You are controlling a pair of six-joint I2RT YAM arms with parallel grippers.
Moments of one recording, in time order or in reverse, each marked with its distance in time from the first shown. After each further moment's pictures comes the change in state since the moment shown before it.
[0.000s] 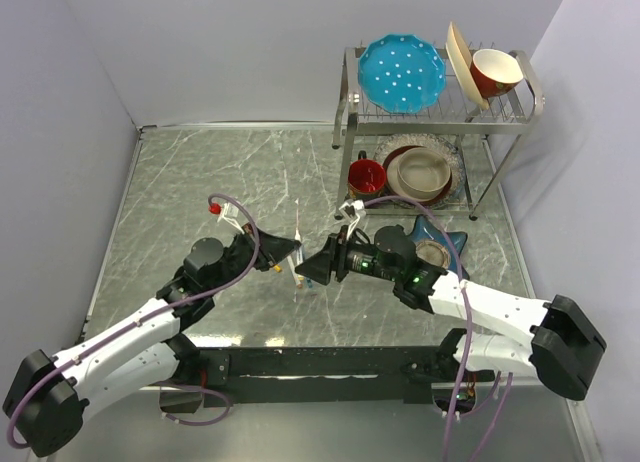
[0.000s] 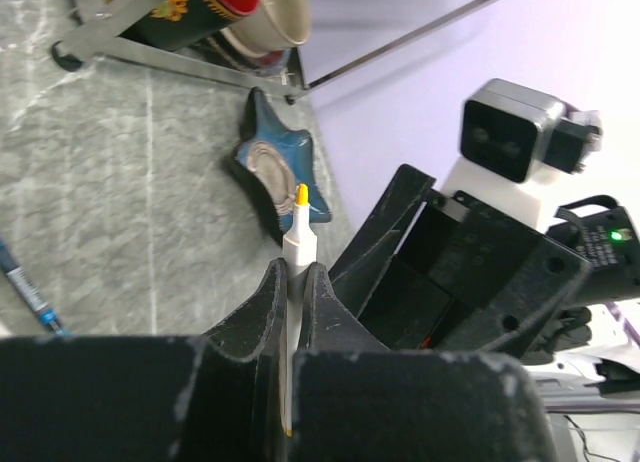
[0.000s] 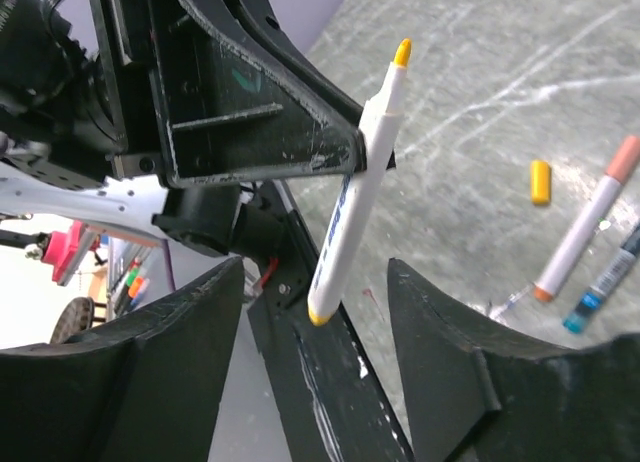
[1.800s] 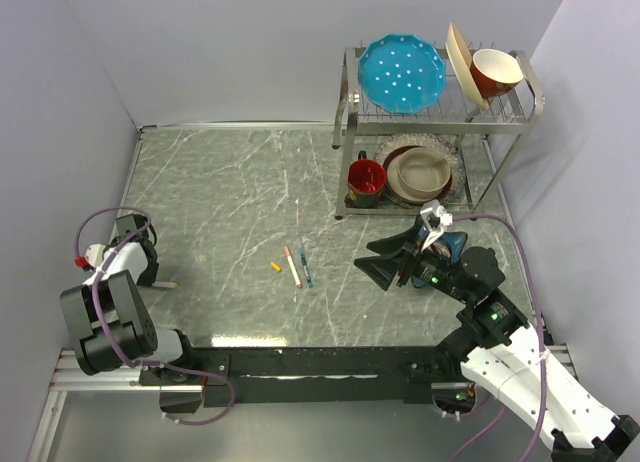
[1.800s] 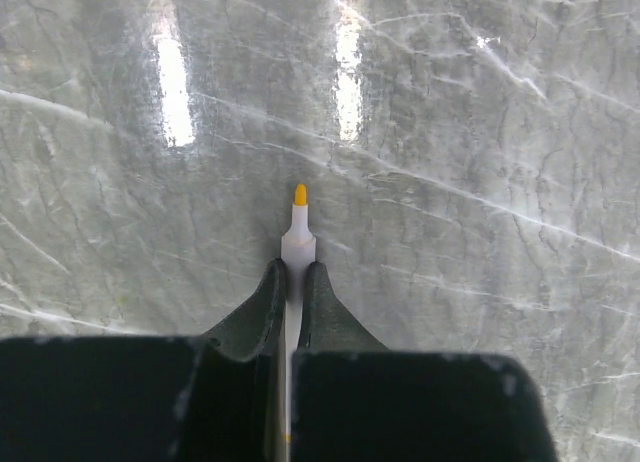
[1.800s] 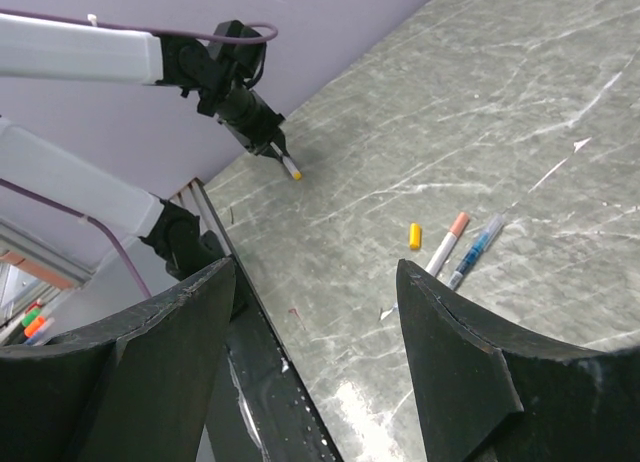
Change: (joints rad) left arm 1.081 0.549 0.225 -0.835 -0.578 -0.075; right arm -0.262 -0.630 -0.028 -0.423 -0.055 -0.234
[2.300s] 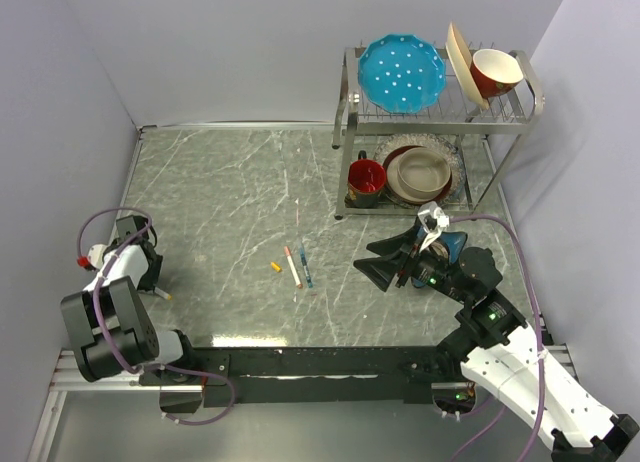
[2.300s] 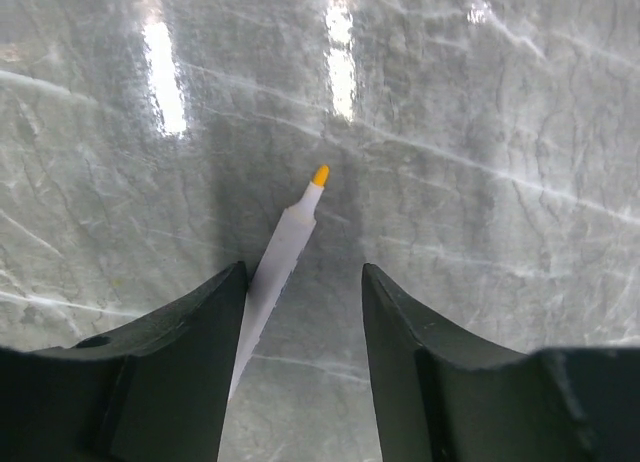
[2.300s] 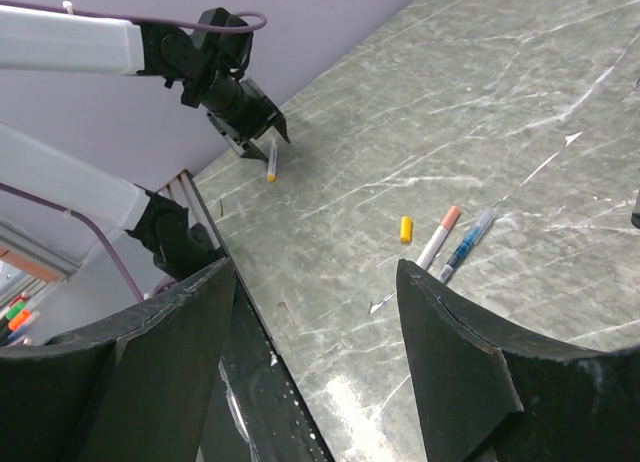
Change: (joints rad) left arm -0.001 -0.044 -0.014 -0.010 0.053 0.032; right arm 0.000 -0.001 -0.016 0.001 0.001 -0.026
